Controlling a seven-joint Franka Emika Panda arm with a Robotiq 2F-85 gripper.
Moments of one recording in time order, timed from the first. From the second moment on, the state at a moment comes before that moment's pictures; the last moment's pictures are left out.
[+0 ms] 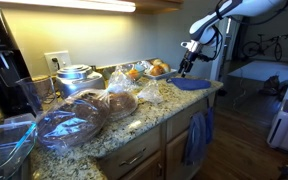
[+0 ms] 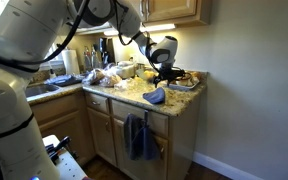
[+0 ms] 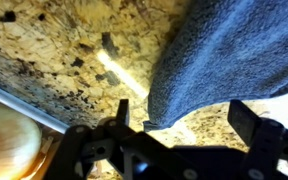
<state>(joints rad) -0.17 0.63 0.12 -1.56 0.42 2.39 -1.36</state>
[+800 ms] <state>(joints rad) -0.19 0.75 0.17 -1.45 0.42 2.39 -1.38</state>
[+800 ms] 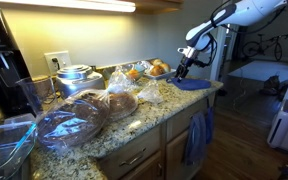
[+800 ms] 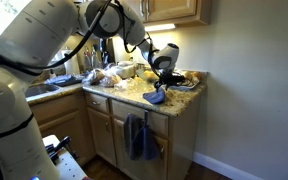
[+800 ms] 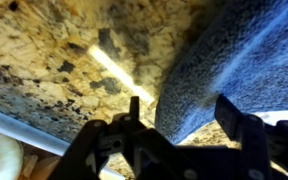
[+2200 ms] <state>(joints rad) -0.23 0.60 0.19 -1.57 0.42 2.34 -1.39</state>
